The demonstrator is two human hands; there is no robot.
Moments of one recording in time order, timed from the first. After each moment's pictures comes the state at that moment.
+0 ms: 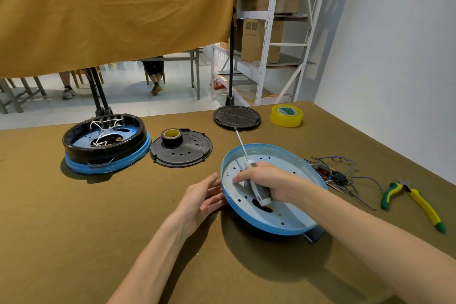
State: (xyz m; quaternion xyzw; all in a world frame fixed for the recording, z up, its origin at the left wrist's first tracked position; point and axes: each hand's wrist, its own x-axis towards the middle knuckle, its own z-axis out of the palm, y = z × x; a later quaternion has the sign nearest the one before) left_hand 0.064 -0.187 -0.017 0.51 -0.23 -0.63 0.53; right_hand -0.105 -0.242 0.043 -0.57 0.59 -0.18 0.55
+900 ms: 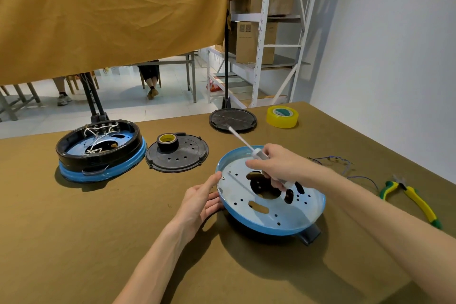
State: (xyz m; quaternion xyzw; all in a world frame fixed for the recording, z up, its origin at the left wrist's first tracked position) left_hand 0.062 -0.193 -0.020 0.52 -0.25 -0.62 0.53; right_hand -0.143 -0.235 0.097 -0.74 0.54 -0.15 0.38
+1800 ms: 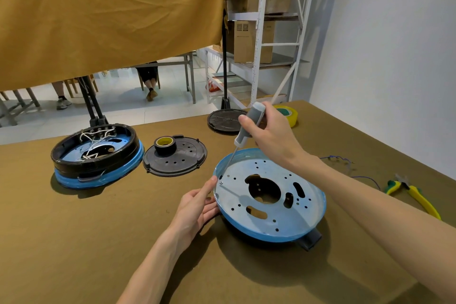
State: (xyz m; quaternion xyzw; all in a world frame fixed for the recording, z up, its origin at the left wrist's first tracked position) left_hand 0.064 -0.190 -0.019 0.53 -0.26 -0.61 0.53; right_hand -0.121 -0.265 0.107 -0.74 0.38 -0.49 0.23
